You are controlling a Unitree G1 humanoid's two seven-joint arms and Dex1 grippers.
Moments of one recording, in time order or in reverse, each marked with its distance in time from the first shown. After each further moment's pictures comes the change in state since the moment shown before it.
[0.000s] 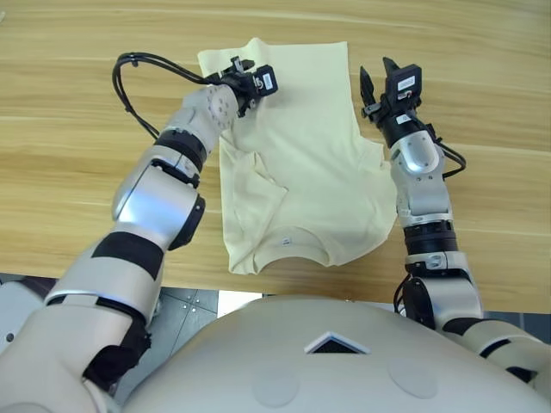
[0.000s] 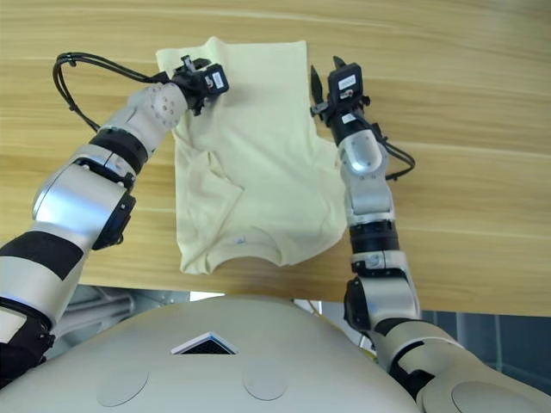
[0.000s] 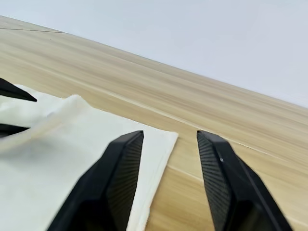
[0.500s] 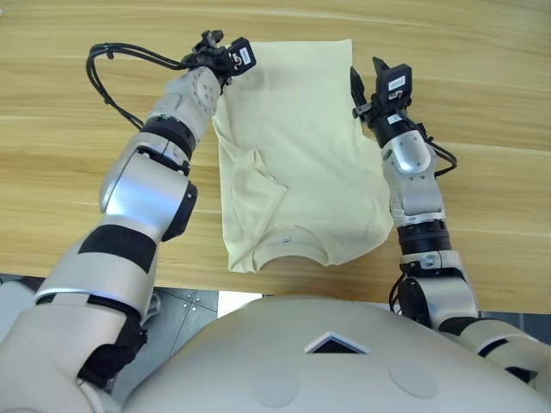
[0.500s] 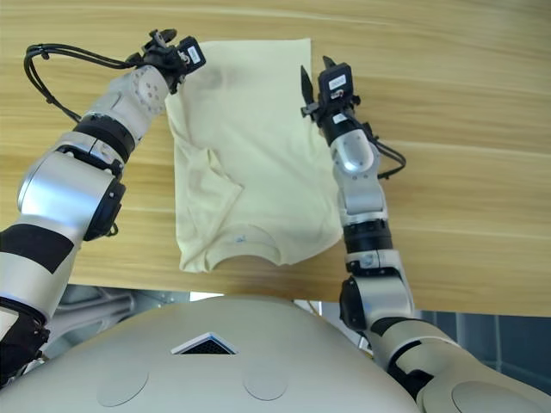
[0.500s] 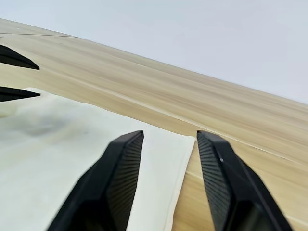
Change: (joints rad) left arm -0.046 0.038 0.090 0.036 -0.002 0.060 0.141; right arm -0.009 0.029 0.023 0.002 0.000 -0.002 0.010
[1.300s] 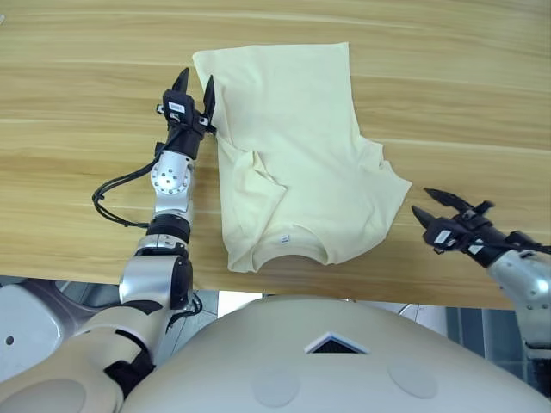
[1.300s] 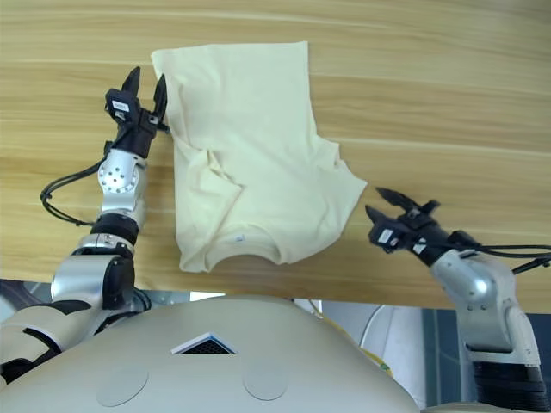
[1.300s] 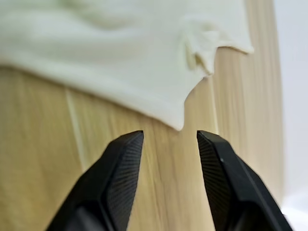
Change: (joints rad) left arm 0.595 -0.032 0.451 -0.428 -0.561 -0.604 -0.202; right arm 0.852 -0.602 -0.196 -0.570 -0.551 -0.263 0.212
